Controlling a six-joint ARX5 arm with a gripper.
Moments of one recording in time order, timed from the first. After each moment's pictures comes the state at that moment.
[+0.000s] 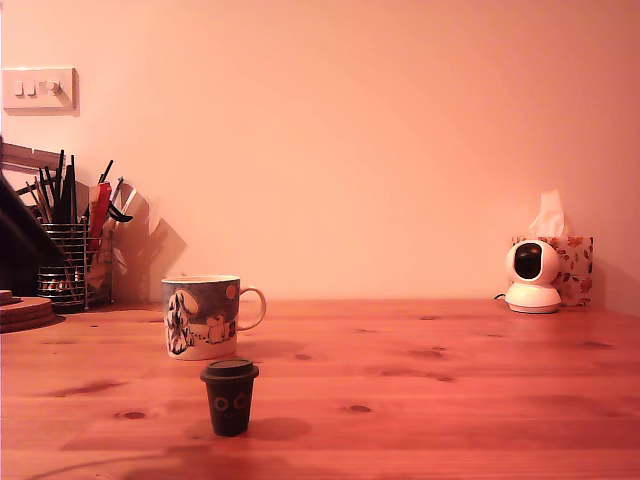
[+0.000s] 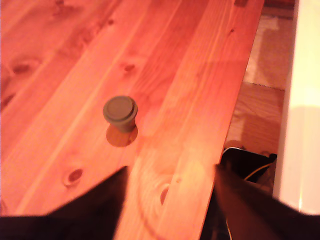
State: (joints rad) arm -0.39 0.86 0.49 -0.54 0.59 0.60
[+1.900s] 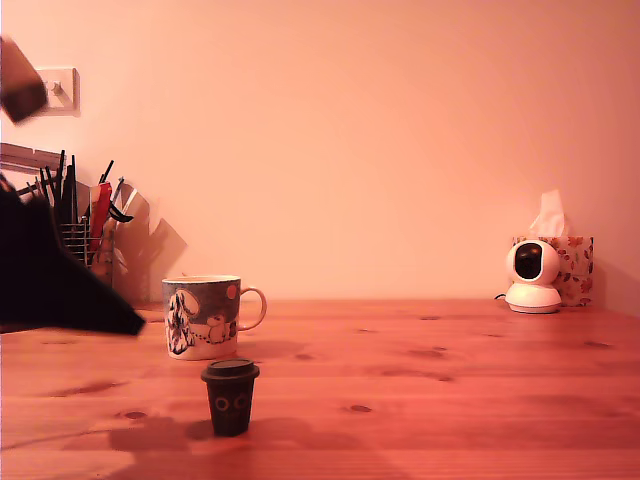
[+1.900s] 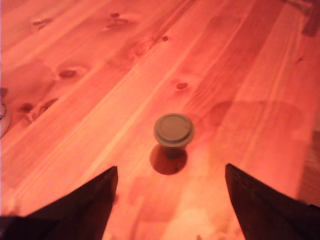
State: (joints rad) arm -0.39 1.17 0.34 0.13 0.55 0.40
